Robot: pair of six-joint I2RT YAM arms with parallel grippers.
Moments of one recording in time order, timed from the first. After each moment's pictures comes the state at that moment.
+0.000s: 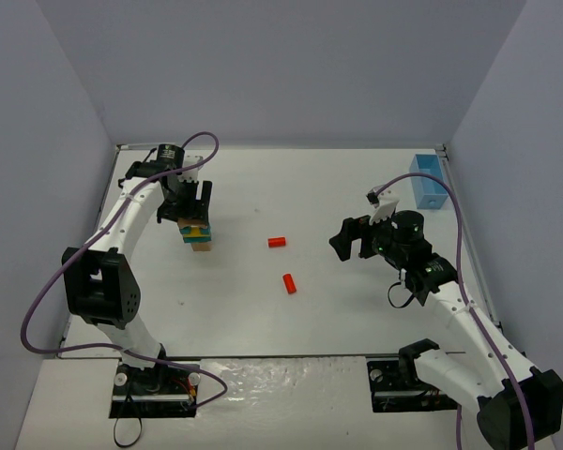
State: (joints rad) left arm -0.15 1.69 1.53 -0.98 0.11 -0.04; right arm 0.34 0.93 0.68 -0.19 -0.24 0.16
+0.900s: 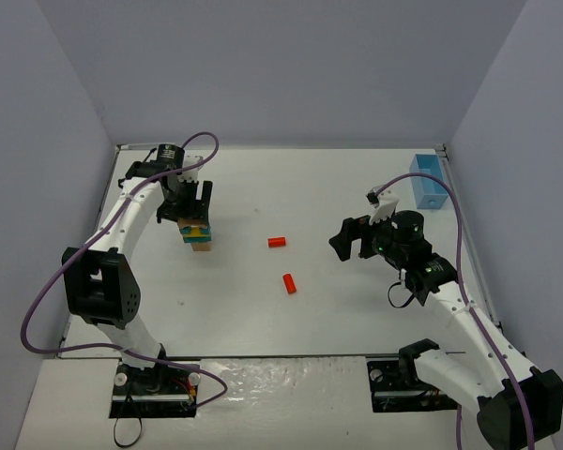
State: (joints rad) left arm -0.15 1.69 1.53 -0.98 0.11 -0.04; right arm 0.34 0.93 0.68 -0.19 -0.24 0.16
